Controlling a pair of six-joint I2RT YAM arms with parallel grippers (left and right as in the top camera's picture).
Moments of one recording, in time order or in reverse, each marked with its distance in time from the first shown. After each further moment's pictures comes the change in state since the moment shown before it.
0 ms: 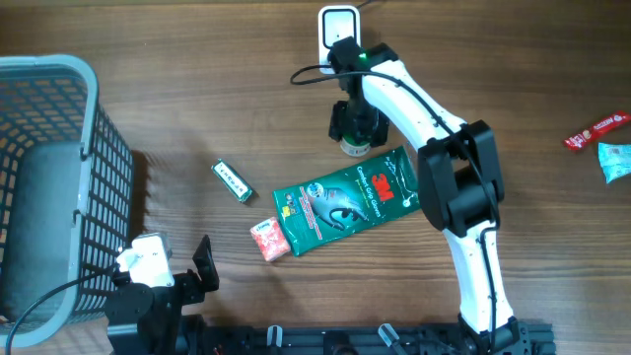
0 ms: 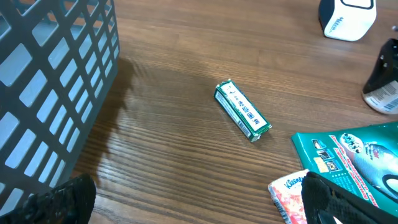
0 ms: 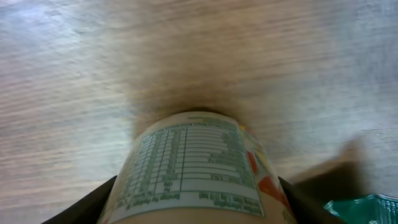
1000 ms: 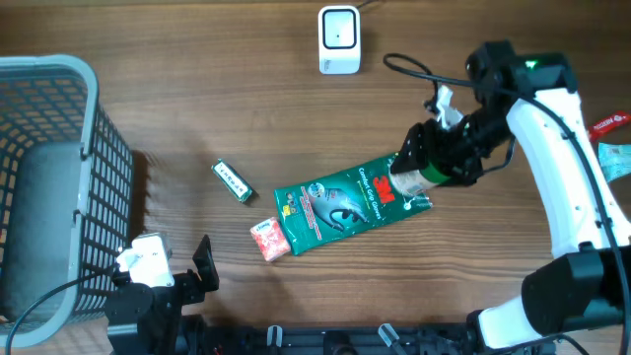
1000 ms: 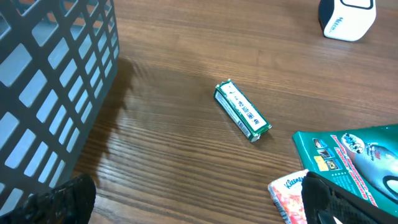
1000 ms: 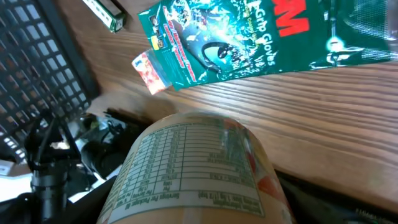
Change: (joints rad) left arm 0.000 0.000 0.000 0.000 0.000 0.000; right arm -0.322 -0.694 -0.413 -0.377 -0.565 -0.466
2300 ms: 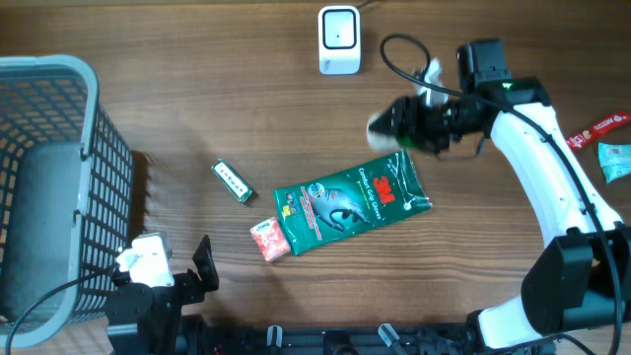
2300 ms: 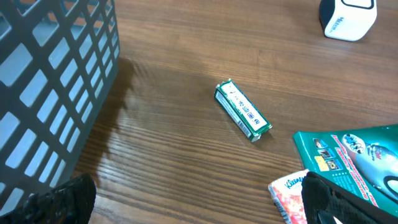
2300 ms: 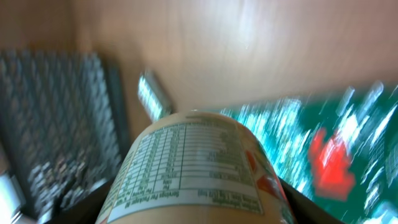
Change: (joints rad) left arm 0.000 0.000 0.000 0.000 0.000 0.000; right arm 0.004 0.000 -0.207 0.761 -0.090 0.208
